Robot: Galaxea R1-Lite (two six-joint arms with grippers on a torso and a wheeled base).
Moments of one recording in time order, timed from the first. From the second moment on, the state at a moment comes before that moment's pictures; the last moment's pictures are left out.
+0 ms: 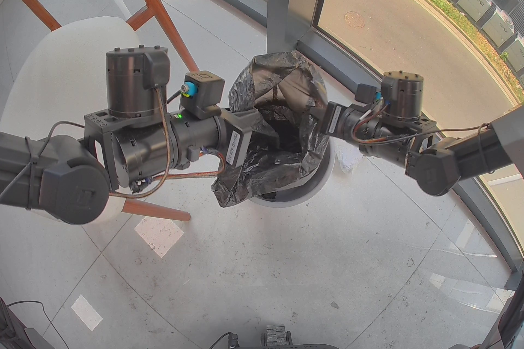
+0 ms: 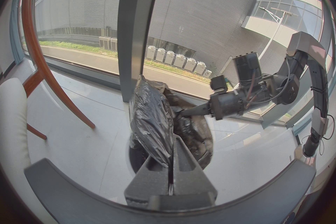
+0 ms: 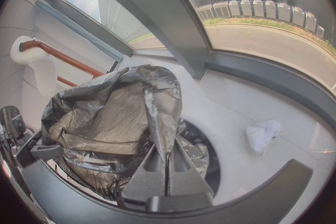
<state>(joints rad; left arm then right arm) -0.59 1.76 -1.12 -0.49 -0.05 0.21 0.48 2.02 -1.23 -0.65 0.08 0.44</state>
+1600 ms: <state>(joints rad) -0.52 1.85 -1.10 -0.48 -0.04 0.20 0.33 1.90 -0.72 -0.79 0.14 0.24</state>
